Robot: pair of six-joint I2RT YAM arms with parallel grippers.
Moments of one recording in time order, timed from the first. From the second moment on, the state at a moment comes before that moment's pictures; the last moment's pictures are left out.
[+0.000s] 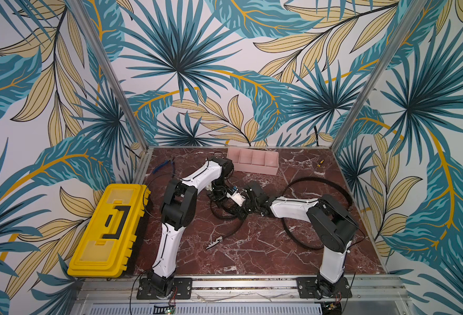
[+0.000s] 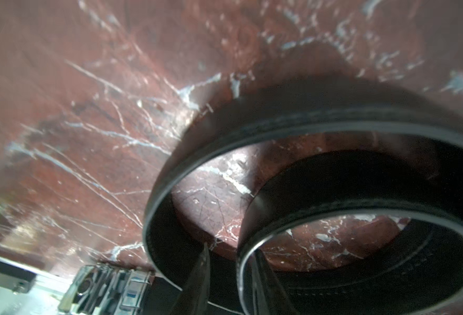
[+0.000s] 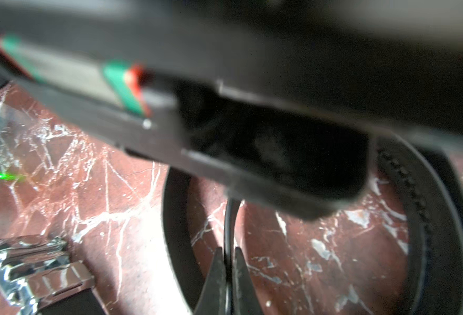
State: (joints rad) left arm -0.46 2.21 1.85 -1.35 0.16 -1.19; right arm 0.69 1.89 1.06 0.04 -0.38 -0.10
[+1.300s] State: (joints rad) left arm -0.66 1.32 1.07 -1.09 0.18 -1.58; right arm 0.69 1.84 1.04 -0.07 -0.28 -0.15
